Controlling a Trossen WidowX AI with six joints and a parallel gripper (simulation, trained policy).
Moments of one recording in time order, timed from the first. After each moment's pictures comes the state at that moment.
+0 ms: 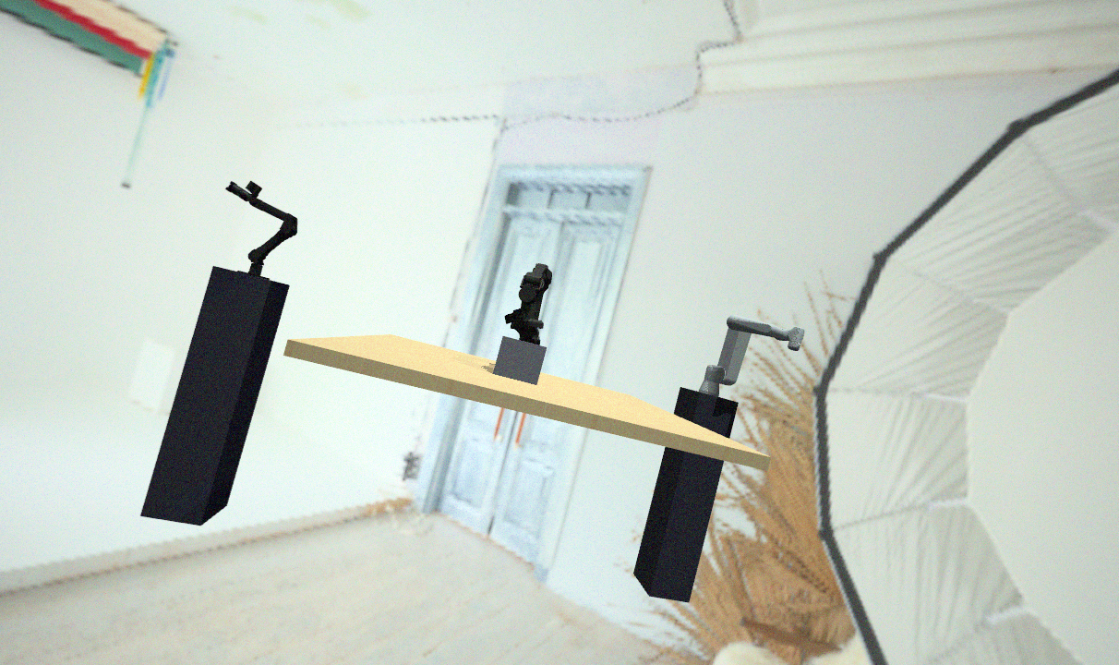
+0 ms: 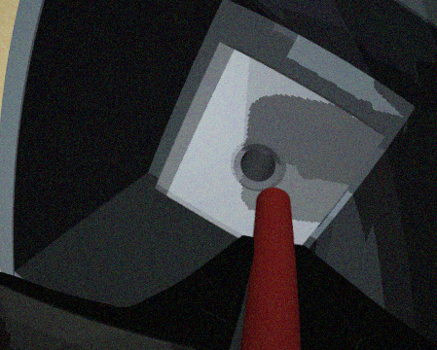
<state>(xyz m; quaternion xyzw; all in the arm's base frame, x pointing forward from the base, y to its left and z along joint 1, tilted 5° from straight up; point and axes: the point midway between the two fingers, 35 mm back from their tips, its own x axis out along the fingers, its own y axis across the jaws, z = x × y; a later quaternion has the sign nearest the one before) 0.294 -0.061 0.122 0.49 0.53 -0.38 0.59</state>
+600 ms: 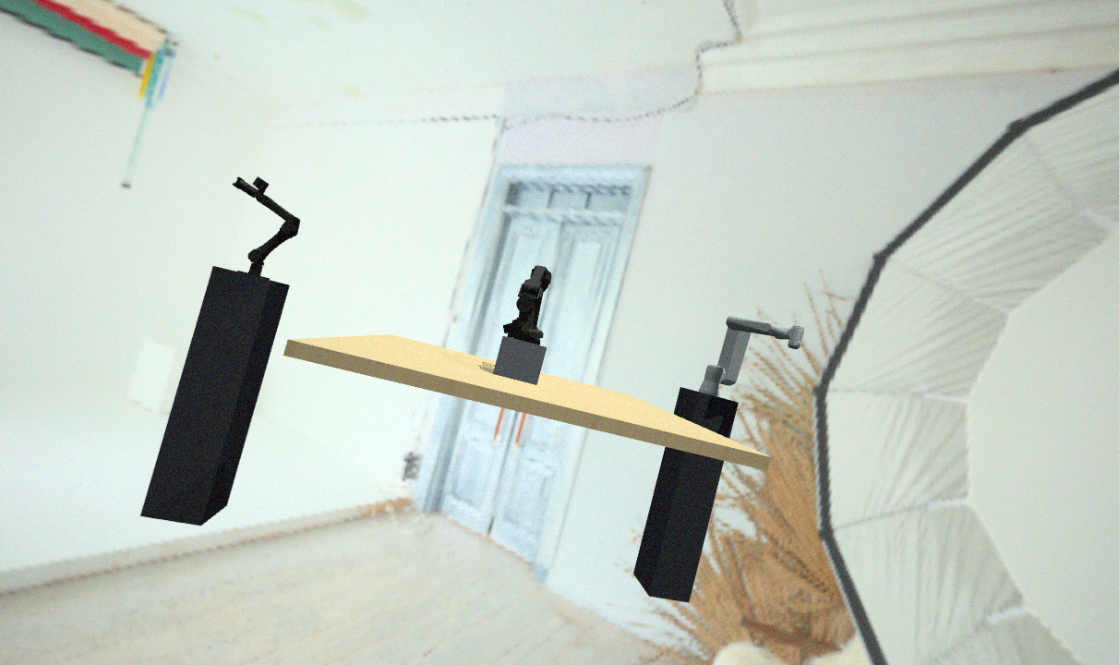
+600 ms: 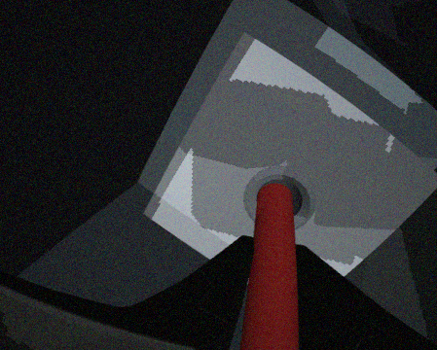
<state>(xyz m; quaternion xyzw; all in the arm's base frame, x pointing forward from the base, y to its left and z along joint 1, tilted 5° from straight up) 0.309 -0.061 0.087 0.47 0.55 -0.36 0.60</state>
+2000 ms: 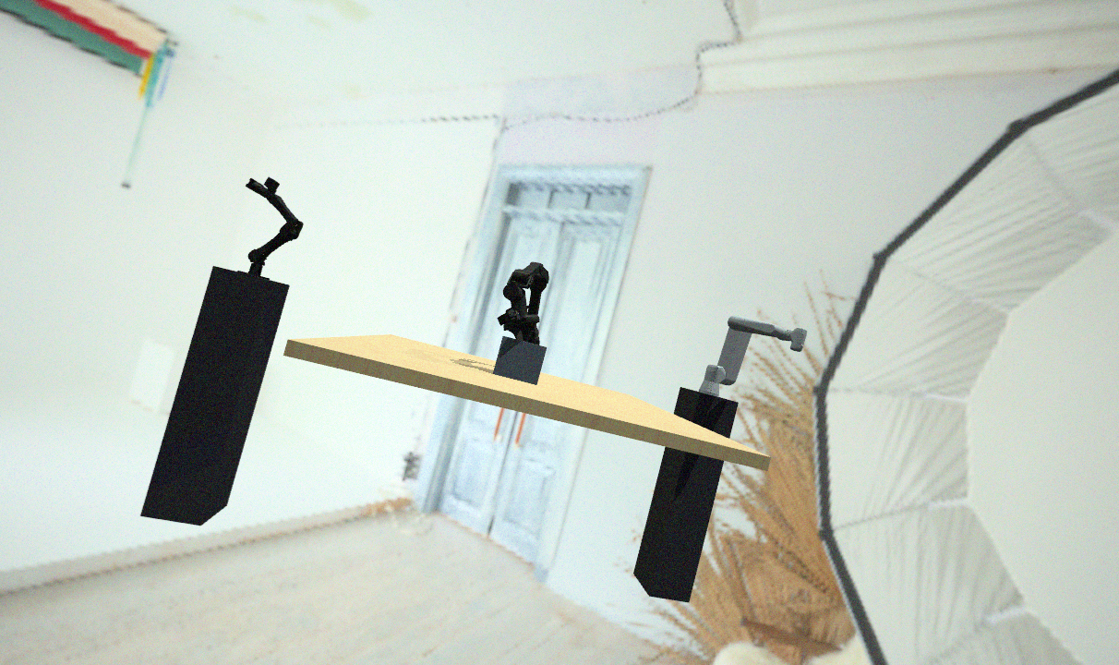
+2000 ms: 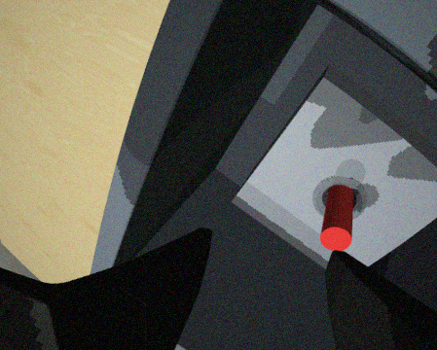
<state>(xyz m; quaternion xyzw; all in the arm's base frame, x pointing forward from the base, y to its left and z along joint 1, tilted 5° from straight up) 0.334 -0.077 0.130 0.53 0.56 -0.28 0.57</state>
